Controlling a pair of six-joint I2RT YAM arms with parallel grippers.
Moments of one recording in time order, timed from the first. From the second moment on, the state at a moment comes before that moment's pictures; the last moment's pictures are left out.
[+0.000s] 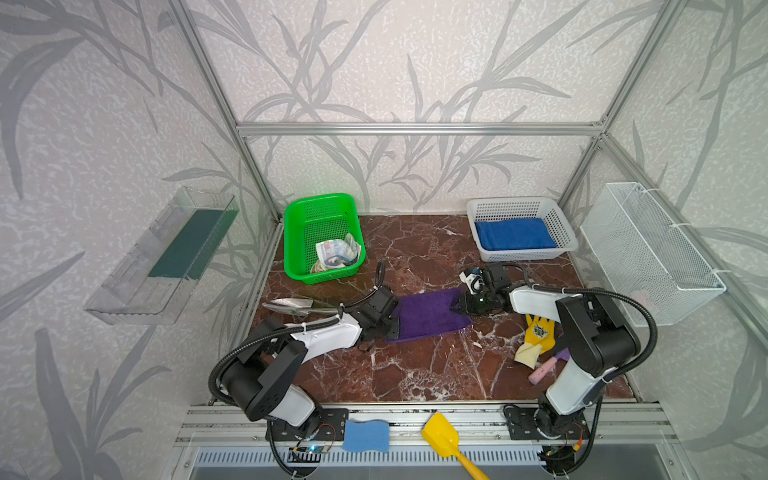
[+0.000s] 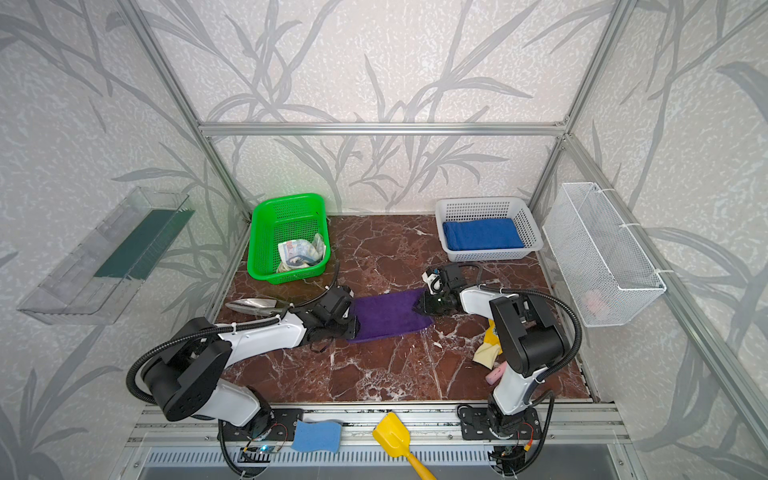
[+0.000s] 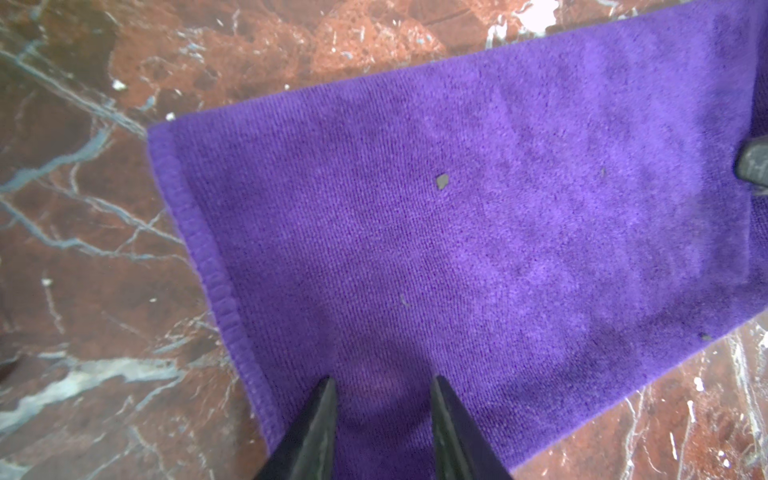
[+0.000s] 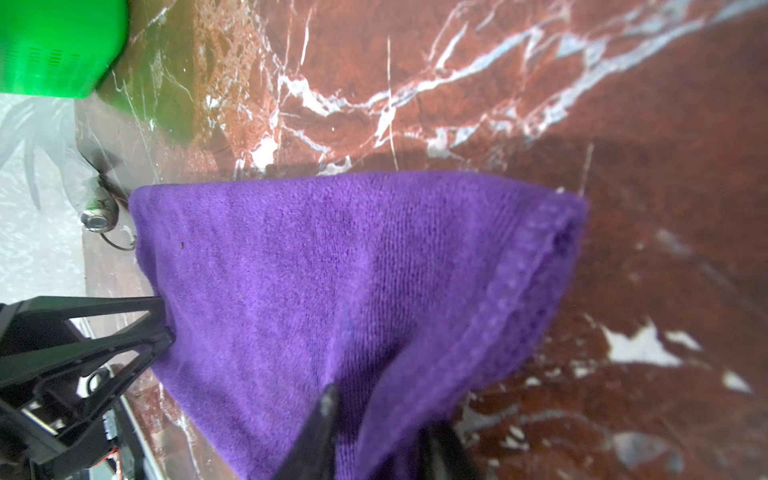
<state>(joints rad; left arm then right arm) -0.67 1.51 0.68 -0.21 -0.01 -0.60 0.33 1.75 0.83 -0.15 -0.53 0.38</state>
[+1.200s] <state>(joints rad) -0.67 1.30 0.62 -0.18 -0.07 -0.50 0.35 2.09 1.71 -0.72 -0.11 0.03</state>
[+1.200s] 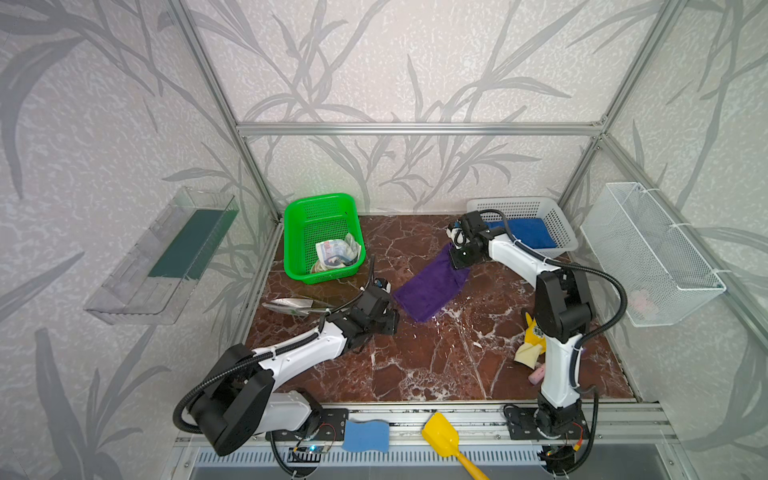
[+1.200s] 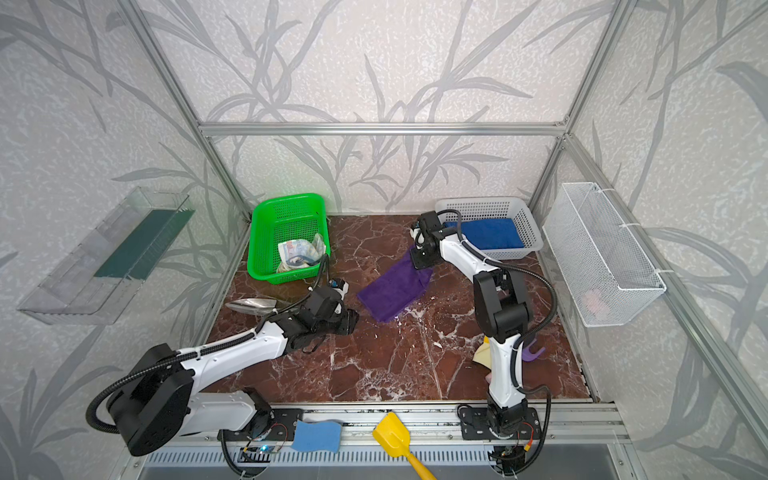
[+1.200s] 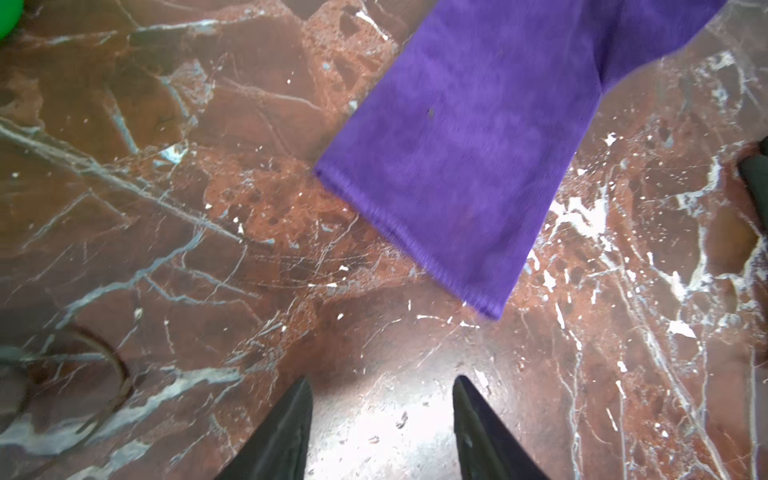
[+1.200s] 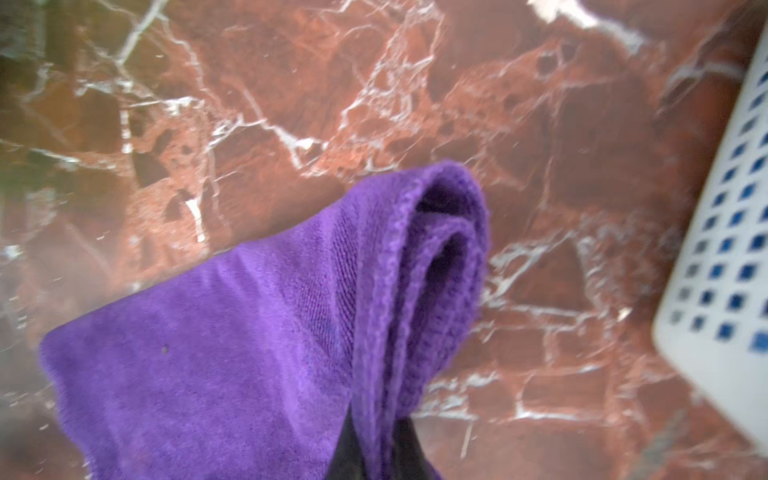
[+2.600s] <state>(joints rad) -0.67 1.17 0.55 -0.20 -0.17 -0.50 0.14 2.35 2.50 -1.11 0.14 -0.16</state>
